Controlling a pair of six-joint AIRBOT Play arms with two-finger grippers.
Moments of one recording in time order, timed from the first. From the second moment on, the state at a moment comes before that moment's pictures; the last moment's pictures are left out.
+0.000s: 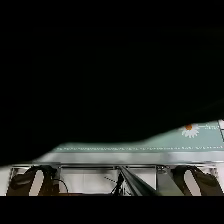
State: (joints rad) left arm 0.24 -0.44 1.75 1.33 -1.24 -1.45; right arm -0.29 -0.61 1.98 -1.28 1.57 1.54
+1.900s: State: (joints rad) left arm 0.13 -1.55 1.19 0.93 -1.11 -1.42; right arm -0.32 -1.71 1.48 -0.93 1.23 1.37
